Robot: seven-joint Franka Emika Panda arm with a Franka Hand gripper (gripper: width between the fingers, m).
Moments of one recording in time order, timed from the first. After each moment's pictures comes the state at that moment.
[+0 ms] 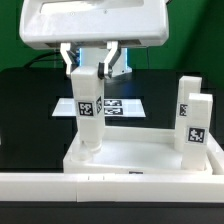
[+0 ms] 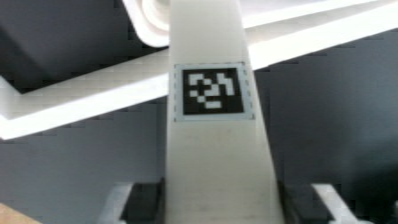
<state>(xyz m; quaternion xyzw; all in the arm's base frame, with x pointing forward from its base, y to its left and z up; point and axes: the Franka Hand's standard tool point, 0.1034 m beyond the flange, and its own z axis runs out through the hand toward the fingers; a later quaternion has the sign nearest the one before) 0.617 -0.054 0.151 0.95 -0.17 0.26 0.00</state>
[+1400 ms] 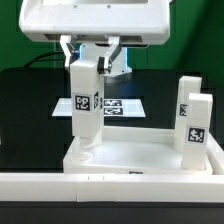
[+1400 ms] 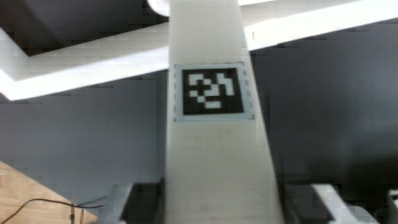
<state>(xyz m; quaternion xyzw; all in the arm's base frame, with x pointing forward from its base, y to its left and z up) 0.623 -0.052 0.163 0.95 -0.14 0.29 0.03</state>
